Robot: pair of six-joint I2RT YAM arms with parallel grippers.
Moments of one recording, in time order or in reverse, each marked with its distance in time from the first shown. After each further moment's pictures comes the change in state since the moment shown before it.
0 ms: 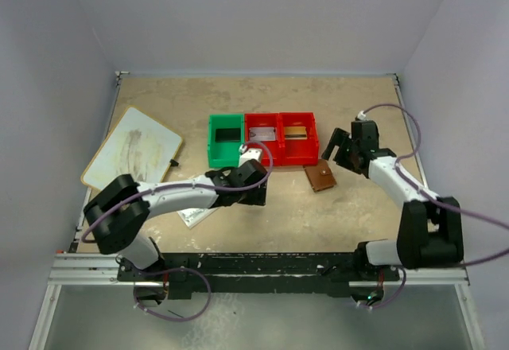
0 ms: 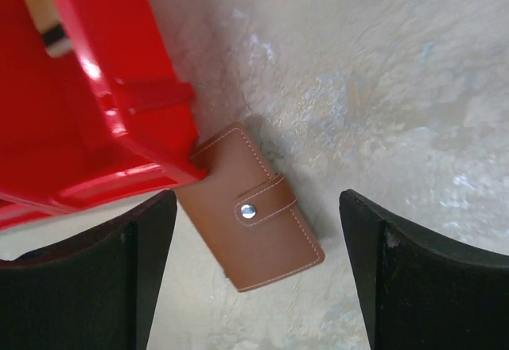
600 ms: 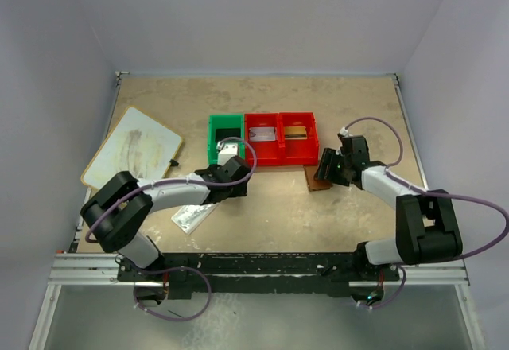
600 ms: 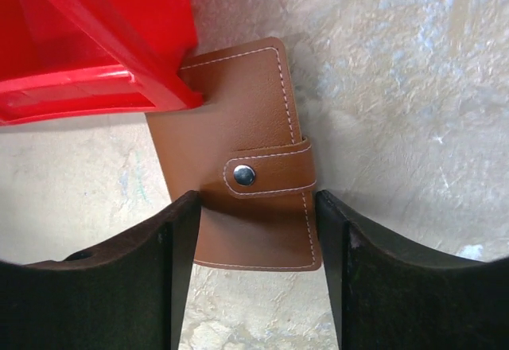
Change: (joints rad) left arm 0.132 0.066 -0.068 0.105 -0.127 0.032; right arm 0.031 0.102 -0.154 0.143 -0.180 -0.142
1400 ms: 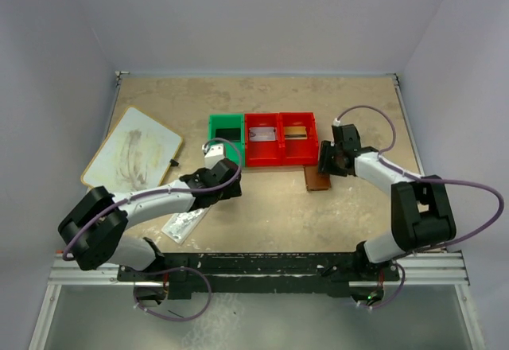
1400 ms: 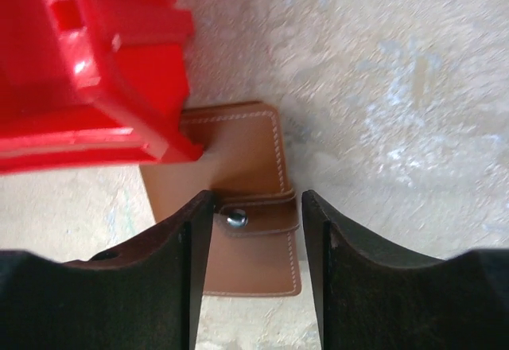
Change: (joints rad) left arm 0.014 -0.178 -0.099 -0.060 -0.047 -0.139; right arm 0.062 0.120 0.176 -0.127 0.176 -0.039
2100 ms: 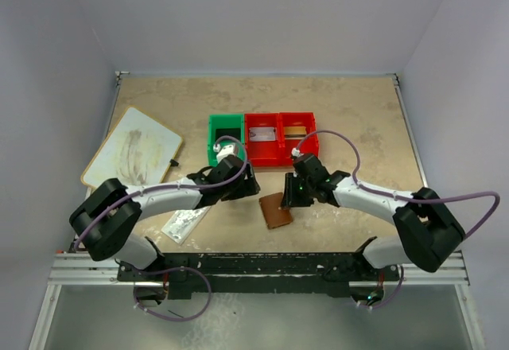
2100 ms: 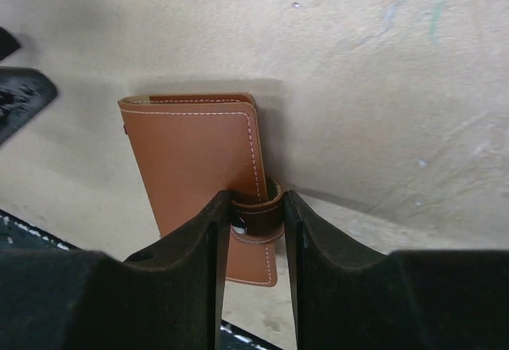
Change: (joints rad) left arm 0.000 0.060 0.021 0.166 0.241 -0.054; right arm 0.439 -0.152 -0.169 0.015 -0.128 0.260
